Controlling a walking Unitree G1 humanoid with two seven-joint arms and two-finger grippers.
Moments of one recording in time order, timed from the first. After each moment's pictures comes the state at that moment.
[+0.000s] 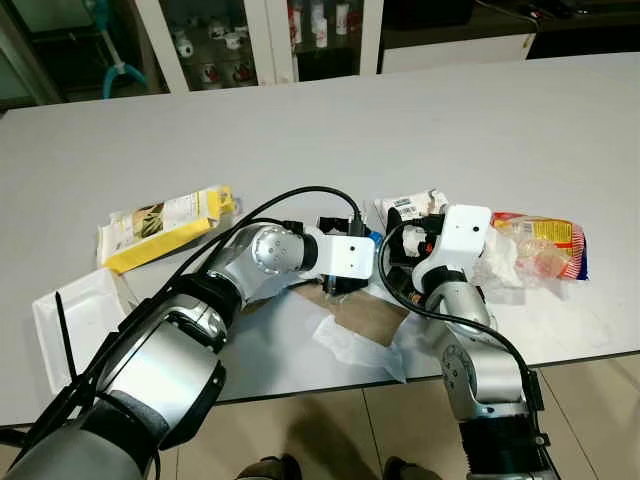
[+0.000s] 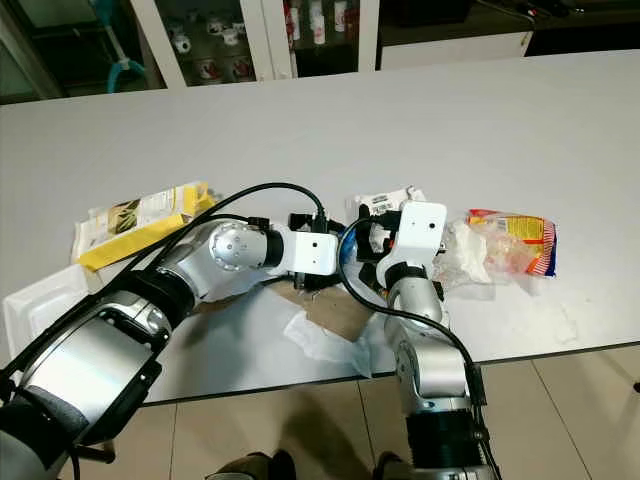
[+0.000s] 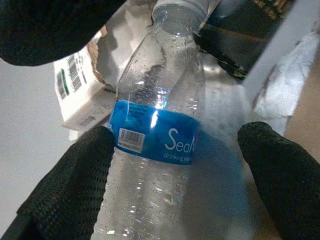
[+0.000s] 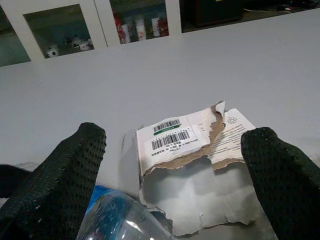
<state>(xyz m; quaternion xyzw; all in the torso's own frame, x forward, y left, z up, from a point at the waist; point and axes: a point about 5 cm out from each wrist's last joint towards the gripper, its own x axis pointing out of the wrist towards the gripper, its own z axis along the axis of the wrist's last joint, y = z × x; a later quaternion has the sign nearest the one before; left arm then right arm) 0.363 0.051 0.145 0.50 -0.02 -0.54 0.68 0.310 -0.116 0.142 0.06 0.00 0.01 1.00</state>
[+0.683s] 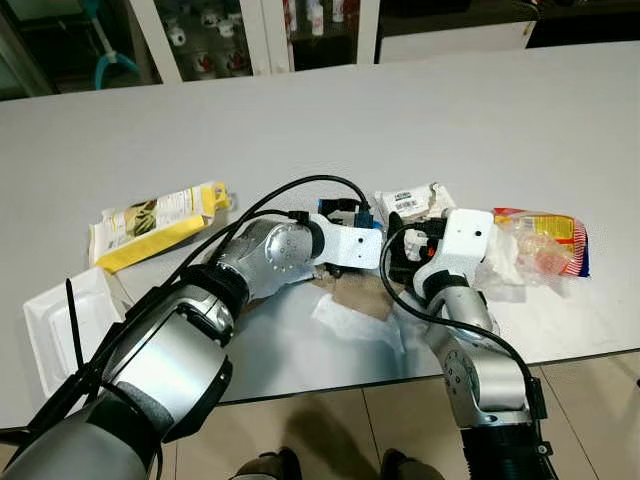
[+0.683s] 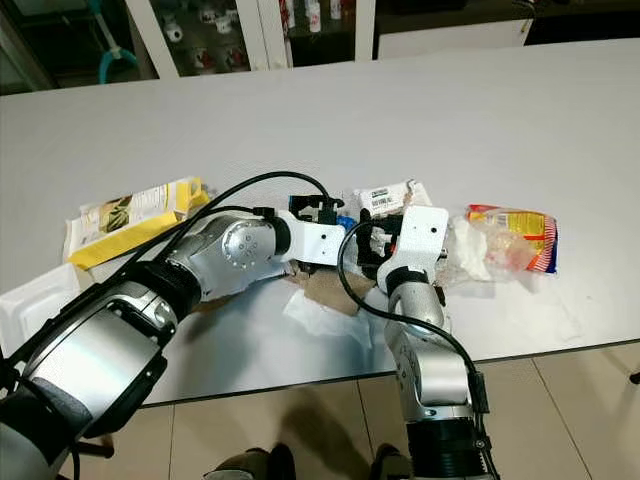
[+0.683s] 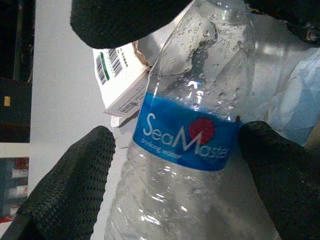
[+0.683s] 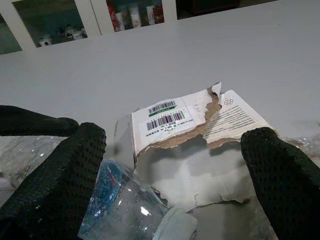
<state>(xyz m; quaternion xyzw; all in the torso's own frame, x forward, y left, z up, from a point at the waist) 0.374 0.046 0.154 0.57 -0.05 -0.46 0.69 0.305 -0.117 0.142 0.07 0.01 0.01 1.00</state>
